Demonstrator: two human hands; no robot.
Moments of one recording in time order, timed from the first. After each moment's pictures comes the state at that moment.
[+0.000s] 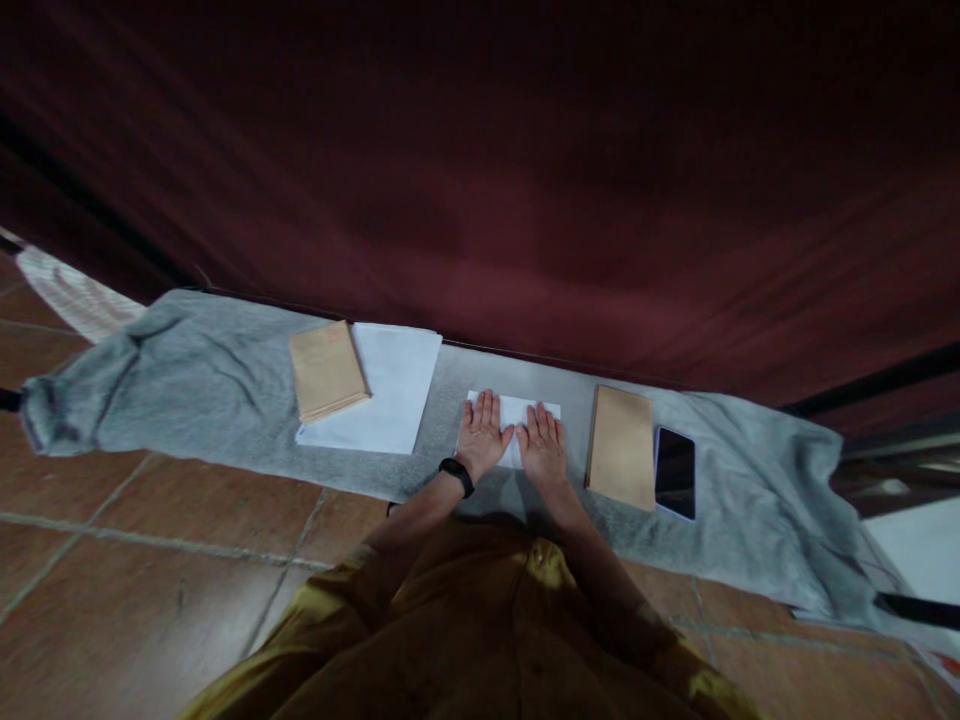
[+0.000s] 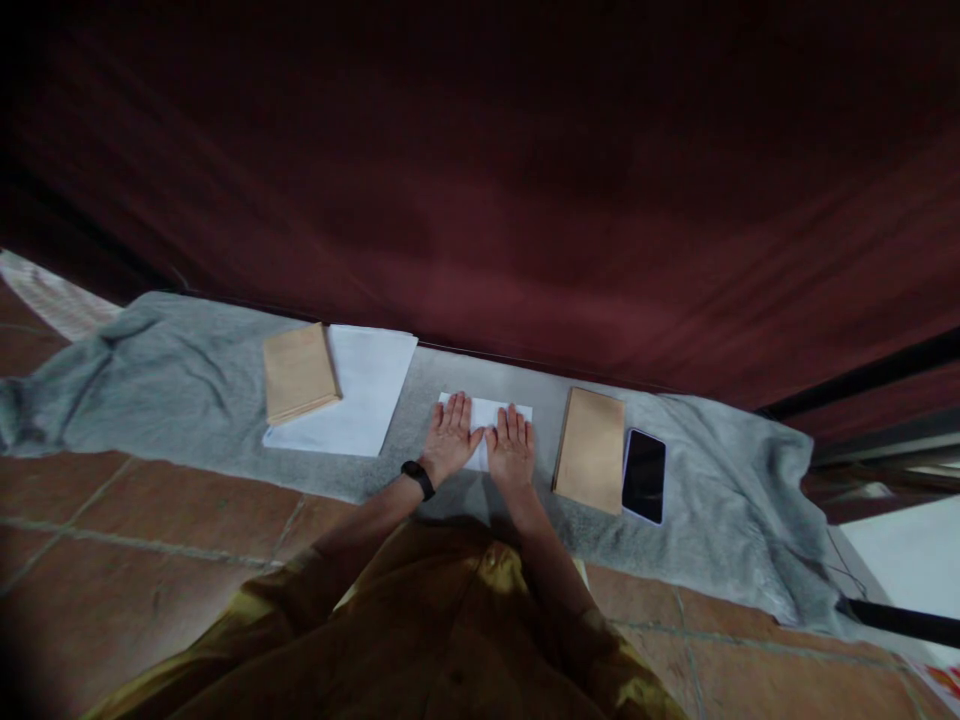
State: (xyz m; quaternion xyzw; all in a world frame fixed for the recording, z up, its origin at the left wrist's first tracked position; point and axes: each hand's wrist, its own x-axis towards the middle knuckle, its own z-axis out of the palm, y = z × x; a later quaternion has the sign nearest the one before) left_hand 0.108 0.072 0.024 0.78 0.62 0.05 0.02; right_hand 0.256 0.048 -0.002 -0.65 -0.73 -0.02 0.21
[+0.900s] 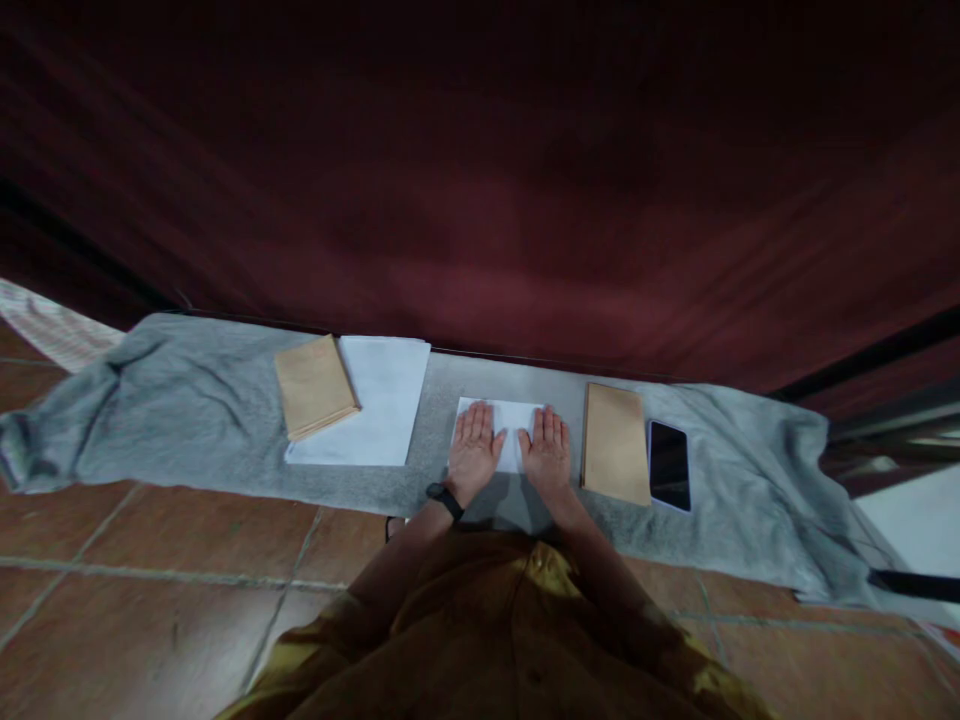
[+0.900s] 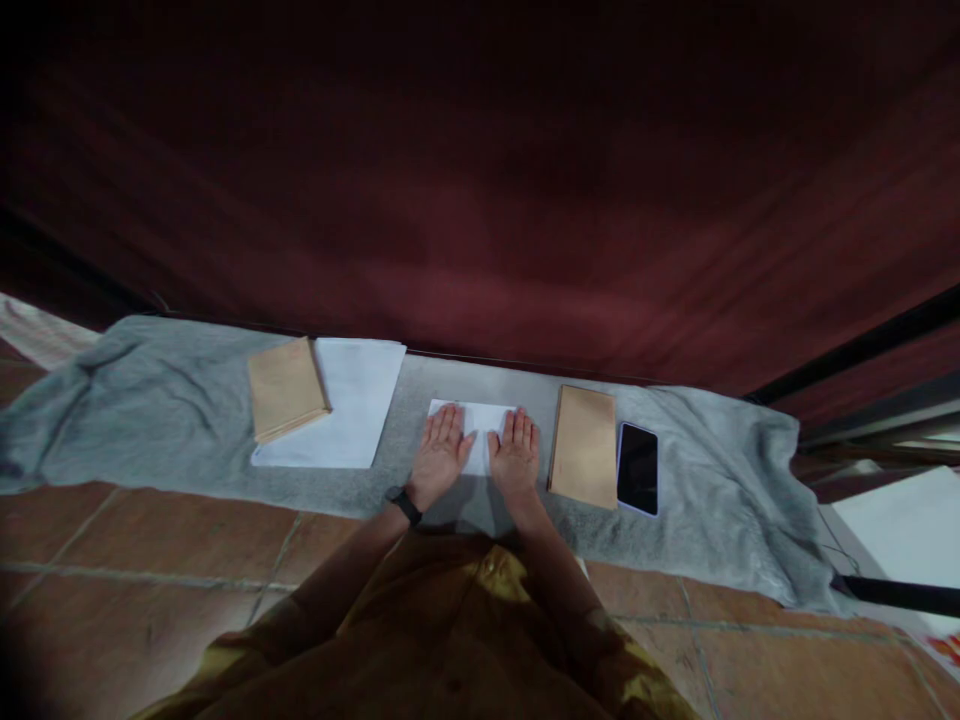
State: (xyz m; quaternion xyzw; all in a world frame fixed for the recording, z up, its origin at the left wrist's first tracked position) left_hand 0.104 0.053 0.027 0.78 0.61 0.12 0.01; right_hand 0.268 0.045 -0.002 -0.69 -0.70 -0.05 0.21
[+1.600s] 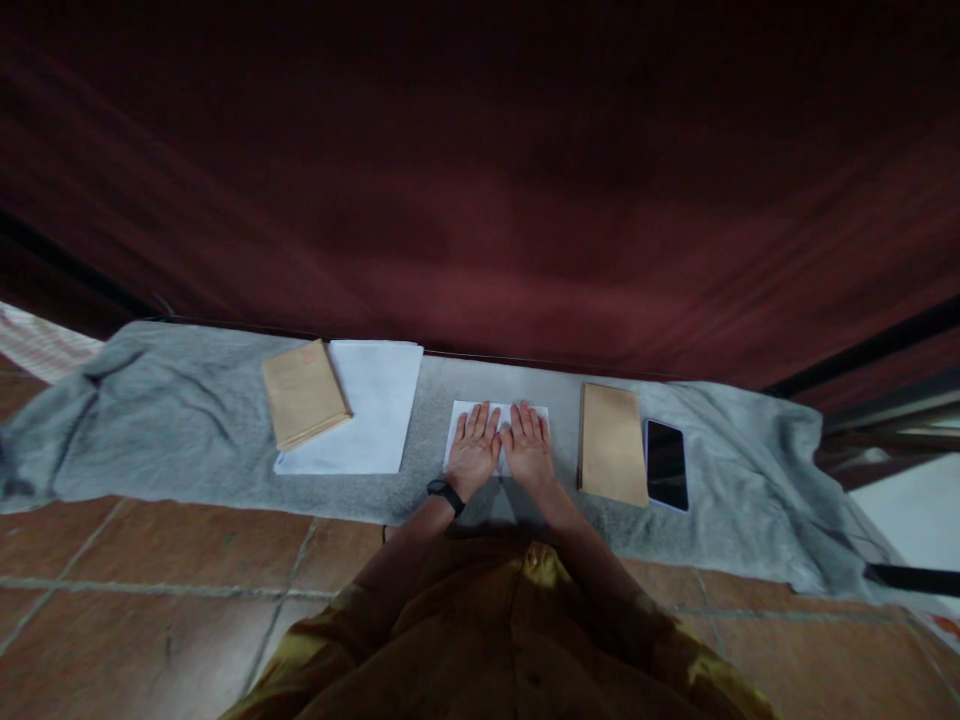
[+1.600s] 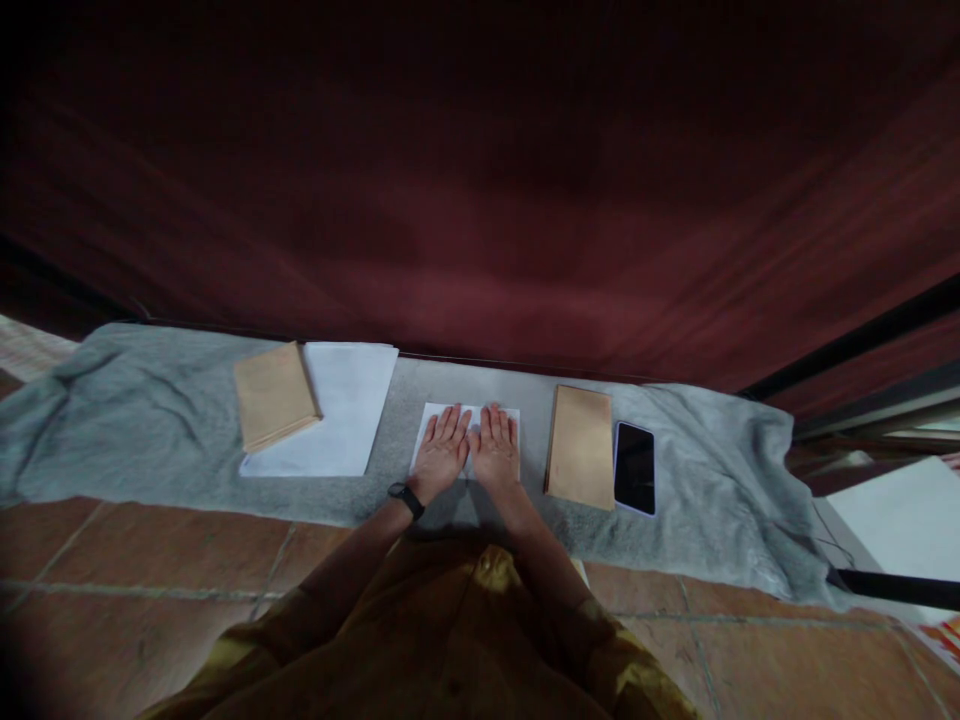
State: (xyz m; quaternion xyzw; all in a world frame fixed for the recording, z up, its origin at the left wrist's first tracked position) left_hand 0.109 0.067 0.023 0.81 0.58 0.09 0.04; right_hand 0.246 0.062 0.006 -0.66 -0.72 0.02 0.19
